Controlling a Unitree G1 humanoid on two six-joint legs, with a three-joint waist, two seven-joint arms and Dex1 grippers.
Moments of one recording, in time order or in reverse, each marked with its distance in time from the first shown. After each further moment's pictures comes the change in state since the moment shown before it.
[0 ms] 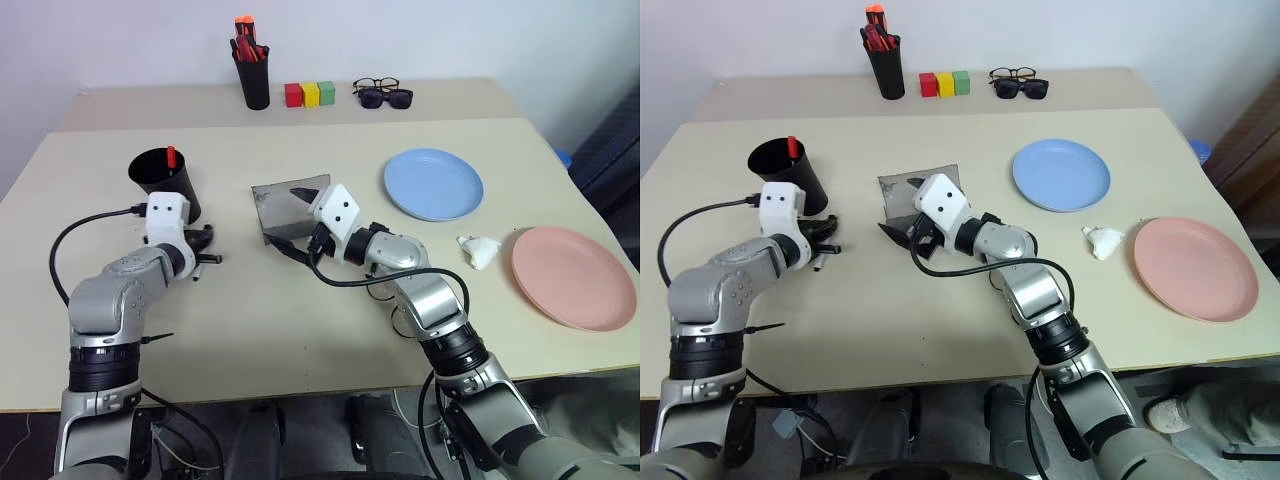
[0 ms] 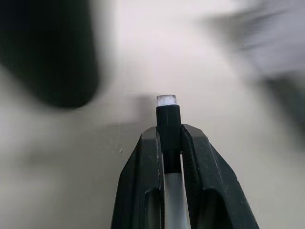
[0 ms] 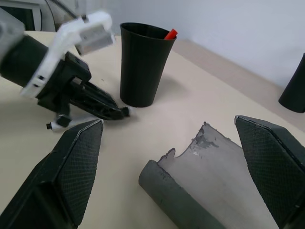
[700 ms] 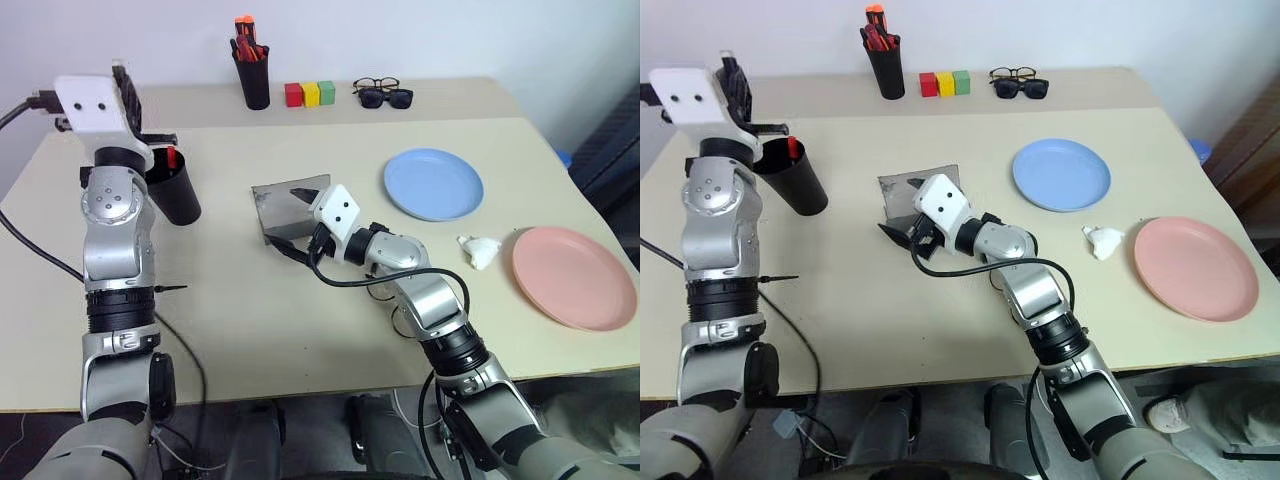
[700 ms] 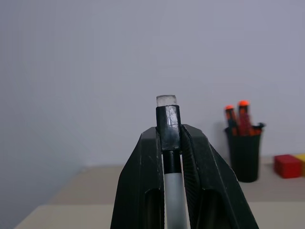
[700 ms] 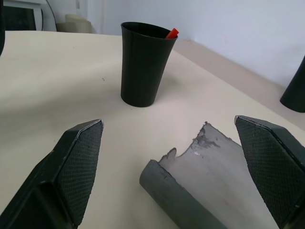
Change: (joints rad) left arm -0.320 -0.059 0.086 0.455 0.363 -0.914 0.295; right arm 0.000 0.005 -0.001 0.000 0.000 0.000 0.003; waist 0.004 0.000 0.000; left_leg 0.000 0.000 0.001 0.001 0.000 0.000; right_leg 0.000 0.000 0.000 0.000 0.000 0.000
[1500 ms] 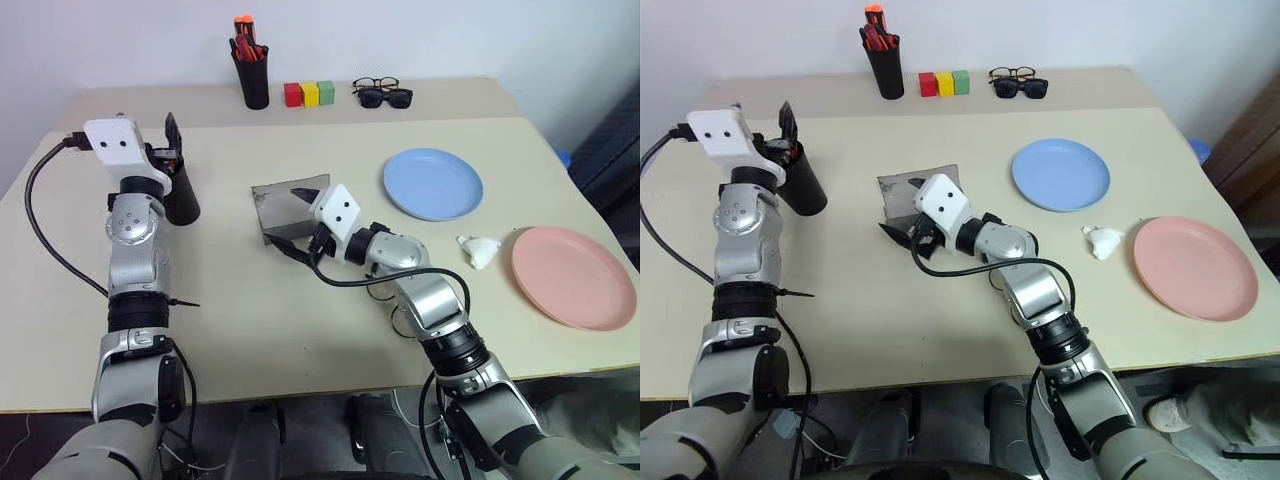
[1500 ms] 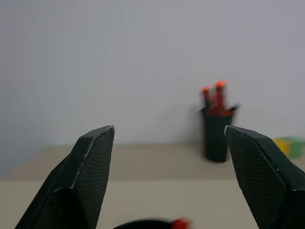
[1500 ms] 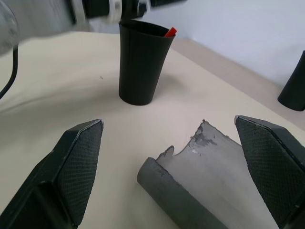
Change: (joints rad) left arm 0.039 -0.057 -0.024 0.049 -0.152 -0.104 -0.210; right arm 0.000 -0.031 -0.001 -0.001 0.000 0.000 0.011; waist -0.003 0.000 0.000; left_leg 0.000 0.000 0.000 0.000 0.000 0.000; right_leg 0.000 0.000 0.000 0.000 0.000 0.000
